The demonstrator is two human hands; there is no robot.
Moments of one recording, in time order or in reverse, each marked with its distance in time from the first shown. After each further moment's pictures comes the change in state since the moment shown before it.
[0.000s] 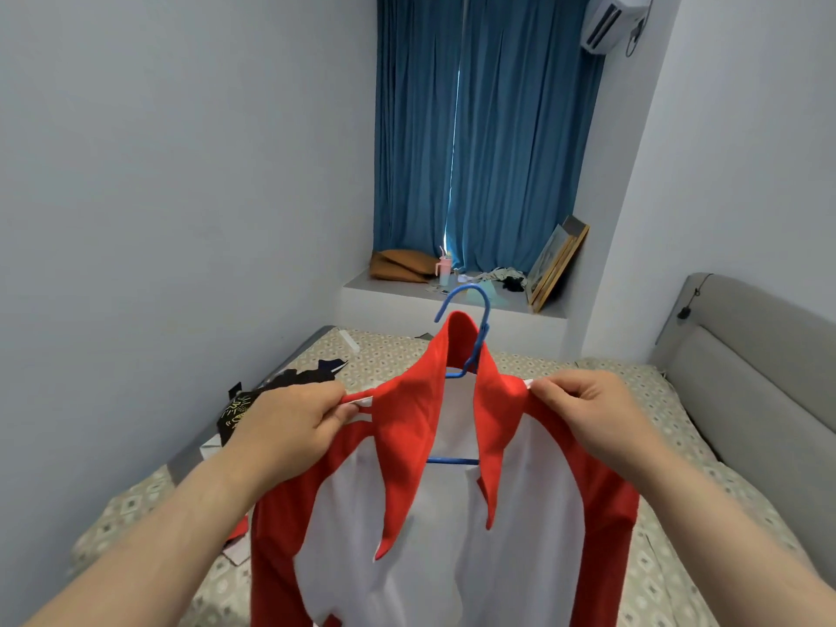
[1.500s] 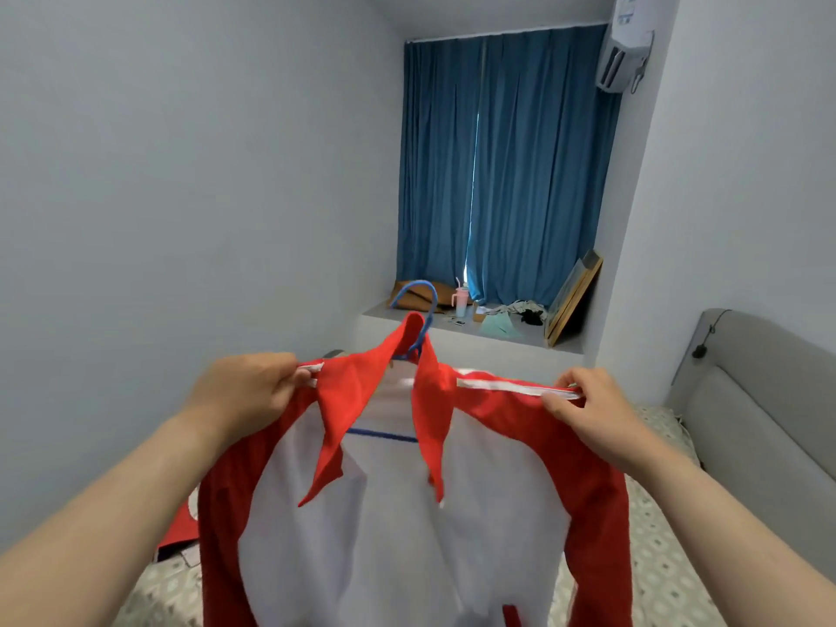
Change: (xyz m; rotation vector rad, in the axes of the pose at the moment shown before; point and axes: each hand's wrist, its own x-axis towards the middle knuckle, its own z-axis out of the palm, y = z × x) left_hand 0.063 0.156 0.016 0.358 0.213 -0.041; right_hand 0.026 0.165 -0.181 -0.232 -0.128 0.038
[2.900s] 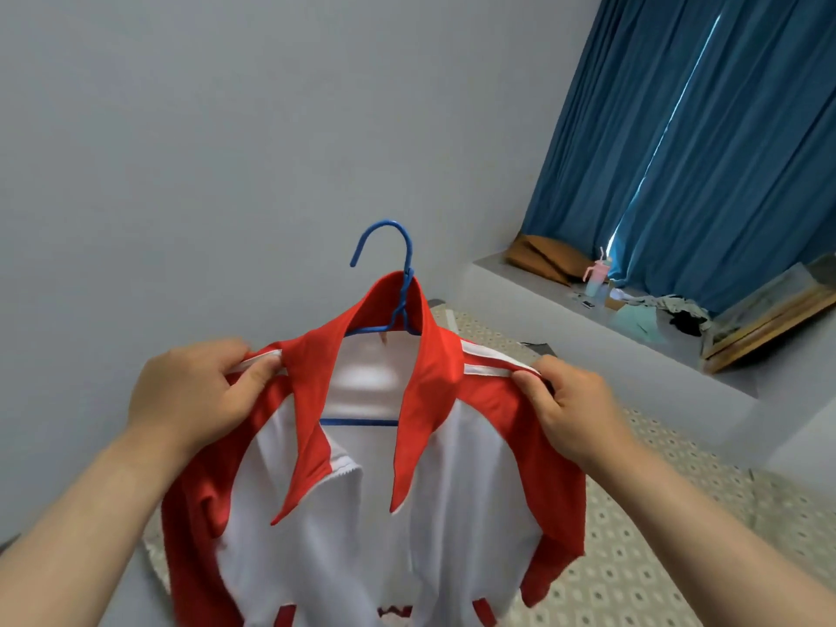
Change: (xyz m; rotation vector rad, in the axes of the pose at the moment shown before) left_hand -0.007 -0.216 0.163 0.035 0.056 -0.629; right_hand 0.292 -0.095 0.298 -0.034 -0.147 -0.486
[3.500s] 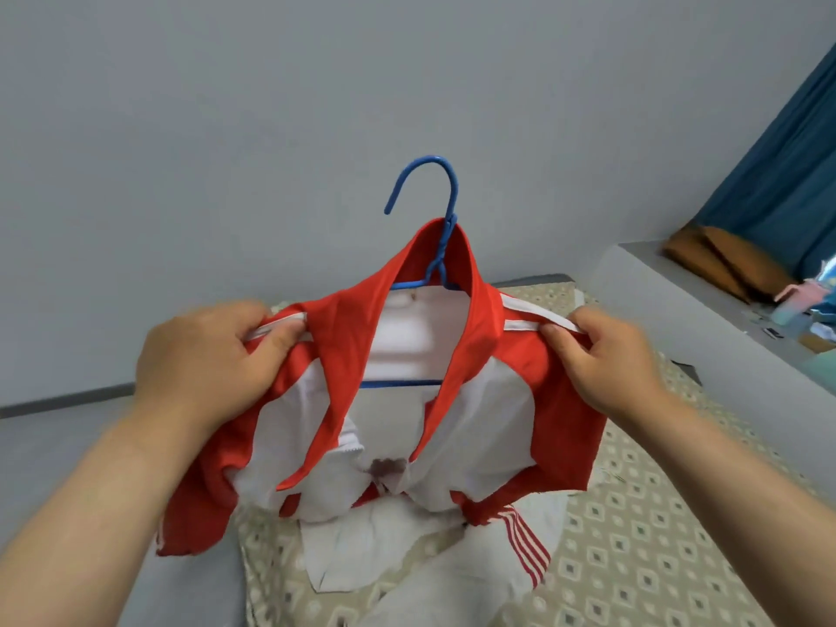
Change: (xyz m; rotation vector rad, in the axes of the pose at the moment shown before) left_hand -0.088 -0.105 0.096 0.191 0.066 -0.368; right_hand 0.104 0.017 0.236 0.144 -0.099 -0.253
